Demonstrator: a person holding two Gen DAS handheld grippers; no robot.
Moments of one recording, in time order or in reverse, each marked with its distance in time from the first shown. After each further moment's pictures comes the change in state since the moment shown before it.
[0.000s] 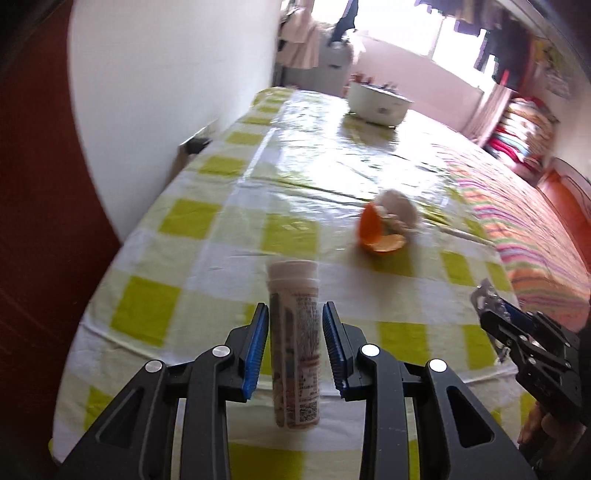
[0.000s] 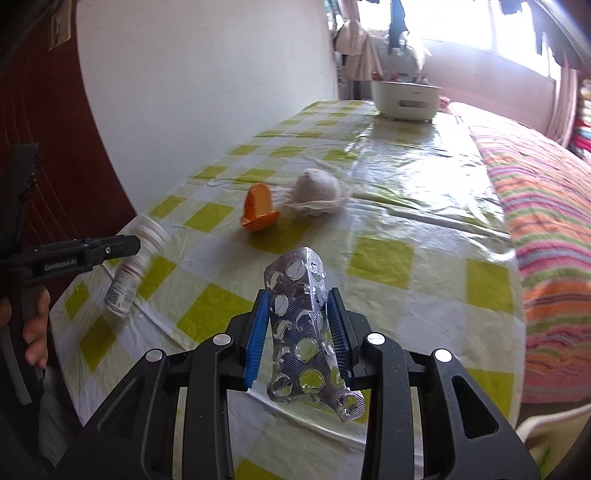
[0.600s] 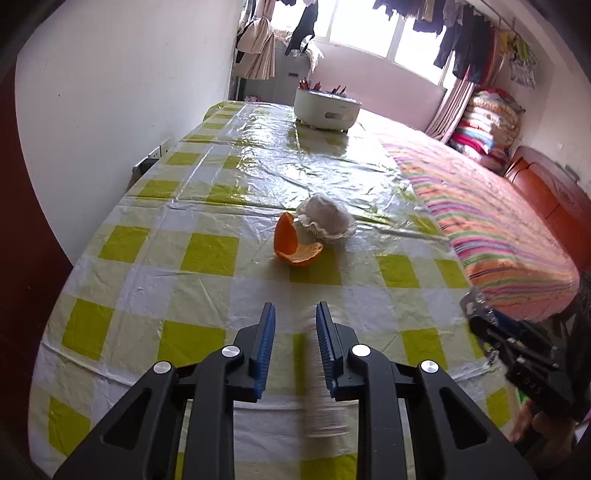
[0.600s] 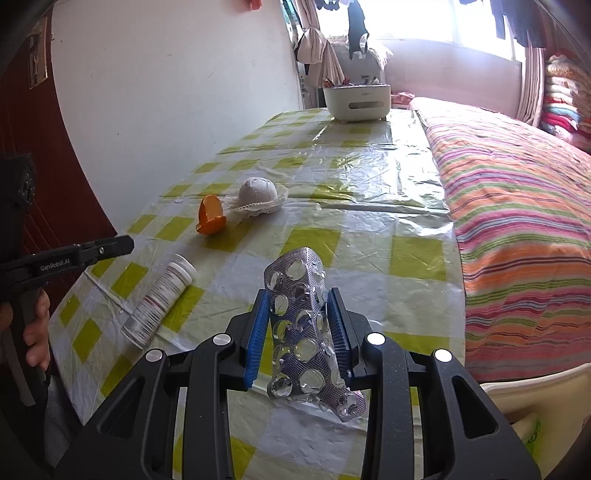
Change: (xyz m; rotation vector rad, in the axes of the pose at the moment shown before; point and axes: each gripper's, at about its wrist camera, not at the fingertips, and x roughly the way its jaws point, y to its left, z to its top) left arm 0.000 -0.051 0.004 0.072 -0.027 -0.098; right arm -0.036 -0.046 -0.019 0.097 -0.045 -0.060
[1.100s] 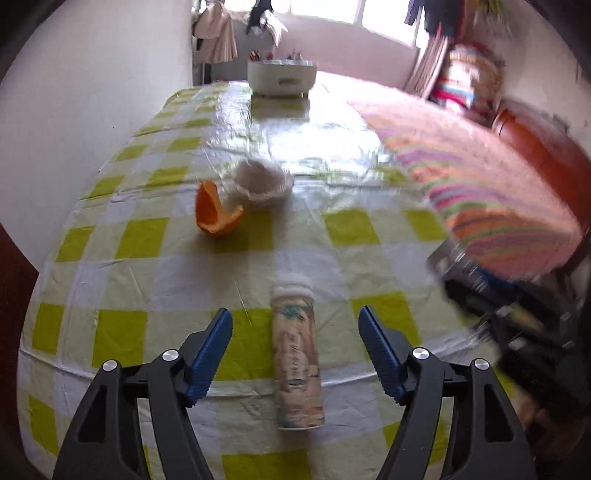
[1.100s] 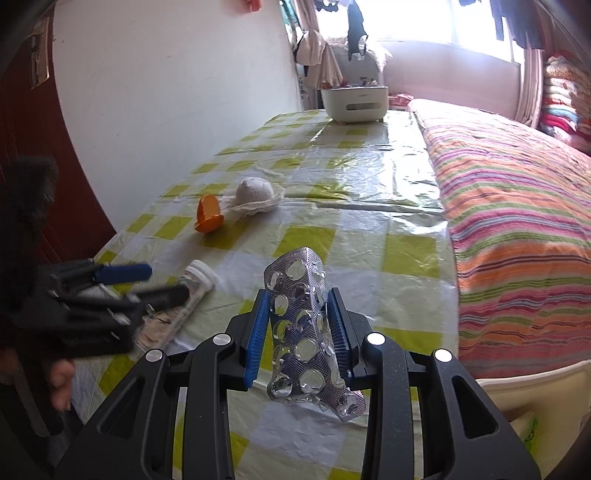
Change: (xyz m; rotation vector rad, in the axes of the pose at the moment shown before) left arm 0.032 -0.072 -0.020 0.150 0.114 0.011; right arm -0.007 -0.008 -0.005 0.005 -0.011 -0.004
